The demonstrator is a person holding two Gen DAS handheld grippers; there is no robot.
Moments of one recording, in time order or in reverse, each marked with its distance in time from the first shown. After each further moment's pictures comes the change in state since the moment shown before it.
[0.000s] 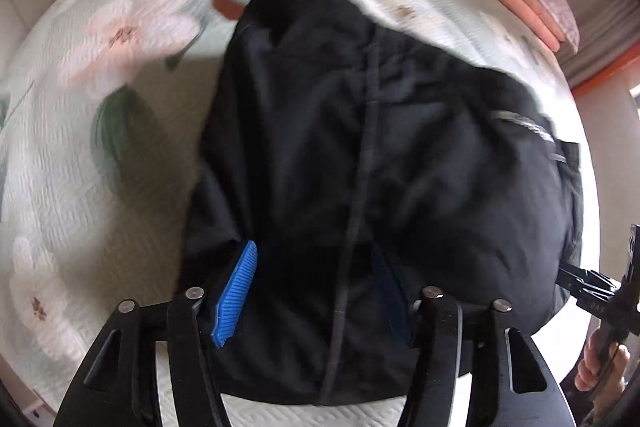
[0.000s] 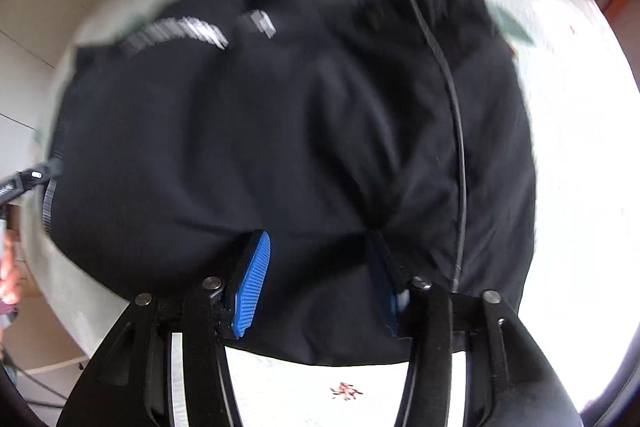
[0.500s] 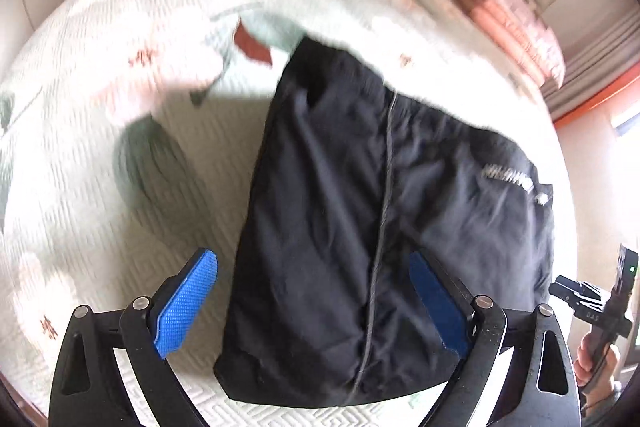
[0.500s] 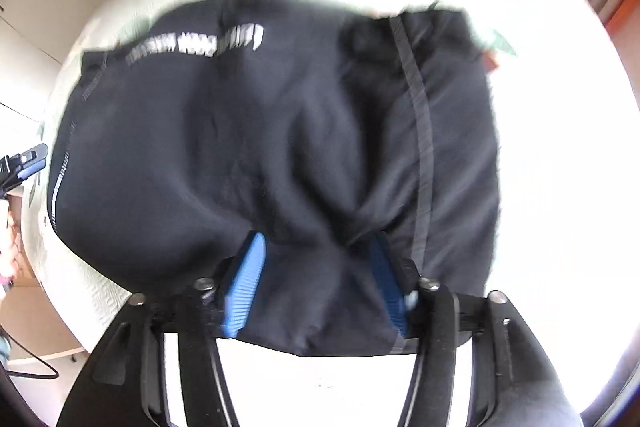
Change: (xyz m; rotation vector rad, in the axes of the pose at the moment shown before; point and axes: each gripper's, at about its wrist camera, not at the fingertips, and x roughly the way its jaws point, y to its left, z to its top) left arm -0.051 0.036 0.030 -0.039 -0.081 -0.104; right arm -0.079 -0.013 0.012 -0.073 -0.117 -0.031
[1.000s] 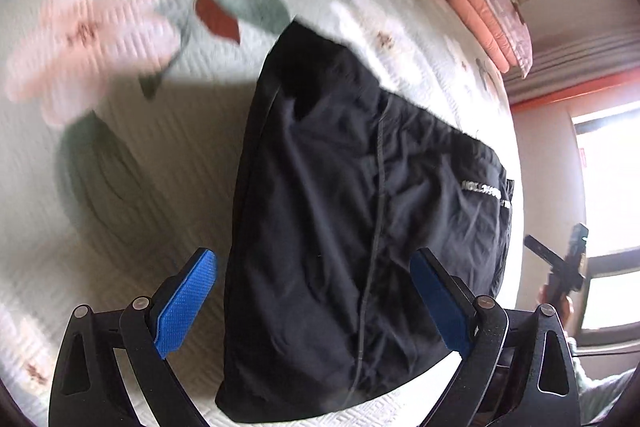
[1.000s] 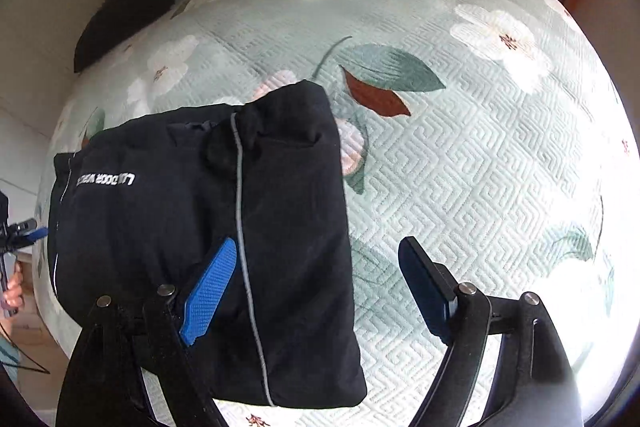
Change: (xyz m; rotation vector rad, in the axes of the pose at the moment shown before) left arm 0.047 0.017 0.032 -0.043 0.217 -0.215; right arm 0.005 -0.143 0.031 0.215 -0.058 0.036
